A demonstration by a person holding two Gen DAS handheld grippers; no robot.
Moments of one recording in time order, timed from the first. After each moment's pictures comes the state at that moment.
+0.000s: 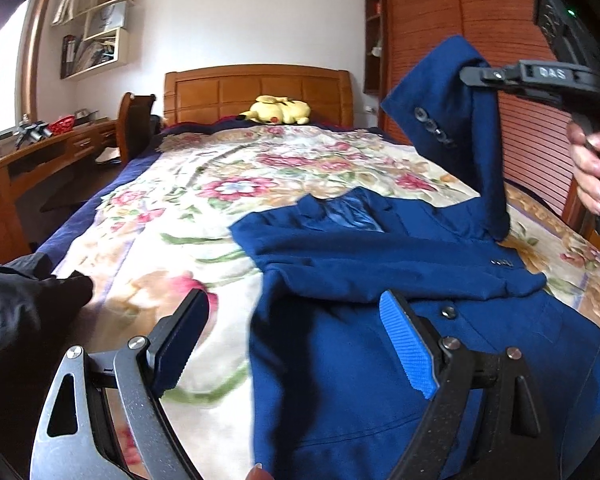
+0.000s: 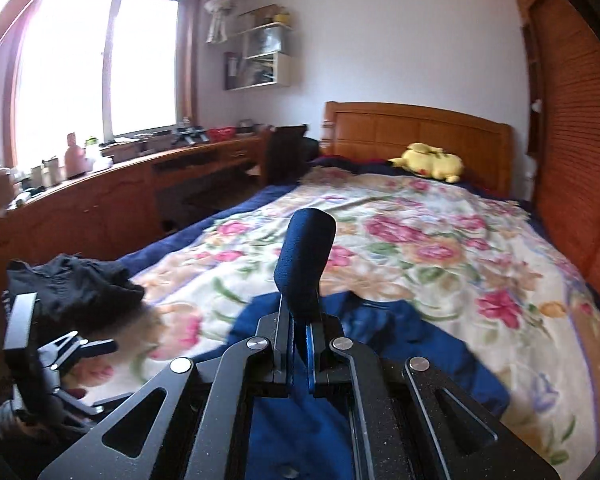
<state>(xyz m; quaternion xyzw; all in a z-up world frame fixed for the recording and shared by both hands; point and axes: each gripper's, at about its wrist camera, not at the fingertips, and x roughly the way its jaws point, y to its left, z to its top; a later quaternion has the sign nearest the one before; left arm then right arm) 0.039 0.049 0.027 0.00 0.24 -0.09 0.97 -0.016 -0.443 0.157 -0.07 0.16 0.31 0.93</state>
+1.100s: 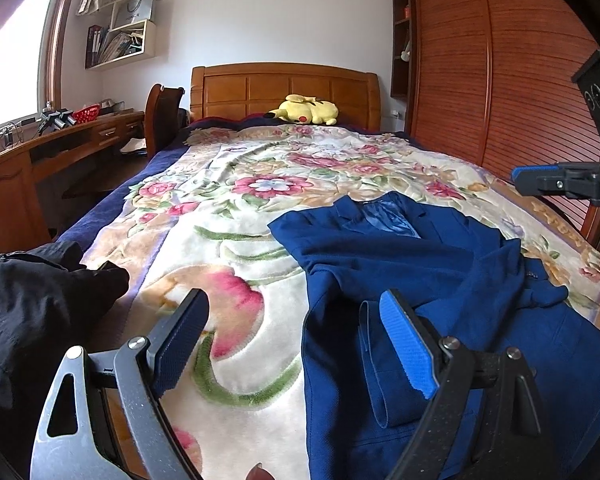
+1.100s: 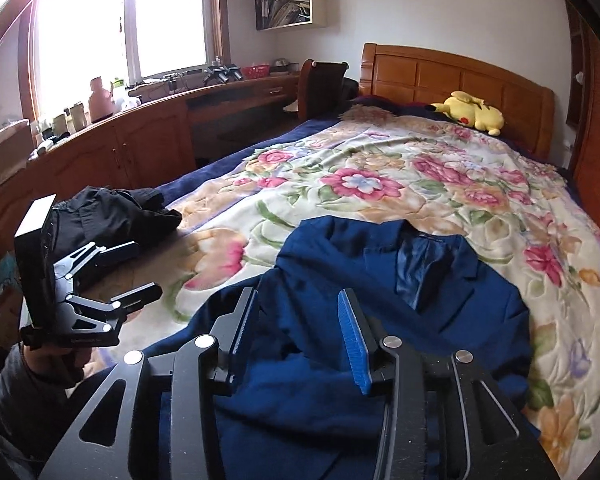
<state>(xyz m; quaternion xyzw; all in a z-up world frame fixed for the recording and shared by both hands) 0.047 0.082 0.021 -0.01 0.25 -0.06 0.97 0.026 -0.429 0.153 -0.11 0.26 0.35 0.89</state>
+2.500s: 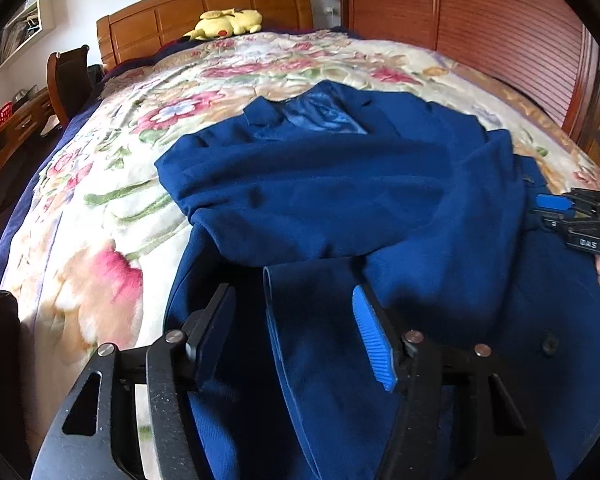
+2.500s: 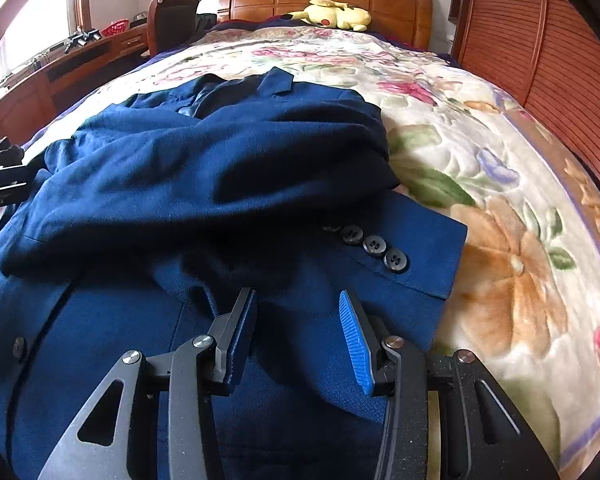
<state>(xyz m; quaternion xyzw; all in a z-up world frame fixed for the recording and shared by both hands) 0.130 -0.013 -0.031 0.09 0.41 -0.15 0.90 0.048 -0.536 0.005 -0.07 0.38 0.14 0.91</state>
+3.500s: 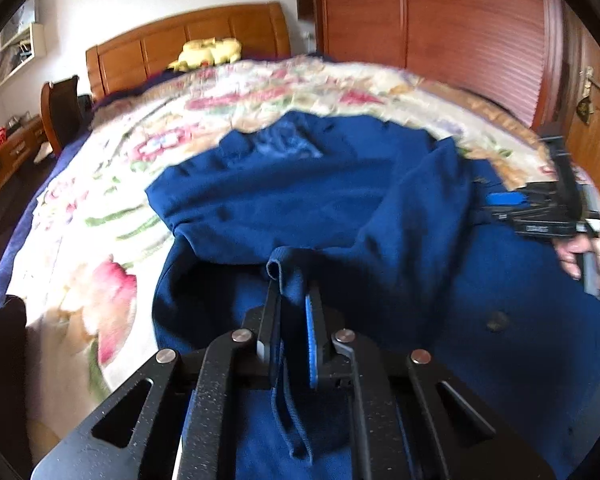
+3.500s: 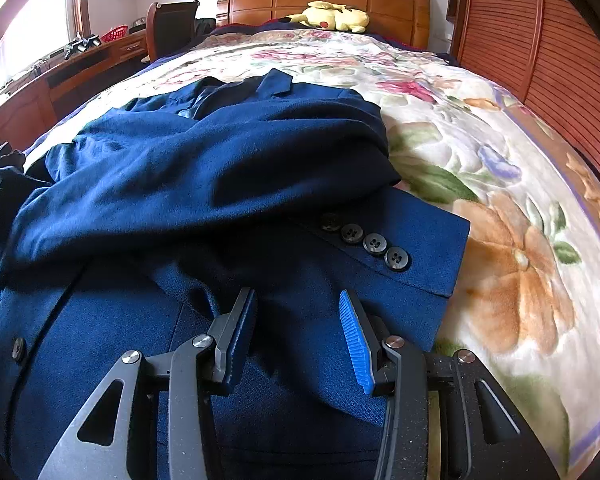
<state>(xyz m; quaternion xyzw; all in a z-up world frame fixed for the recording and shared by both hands) 0.058 -0.020 0.002 0.10 0.35 -0.19 0.91 0.050 -0.547 -0.004 -0.06 0.37 0.15 0.91</state>
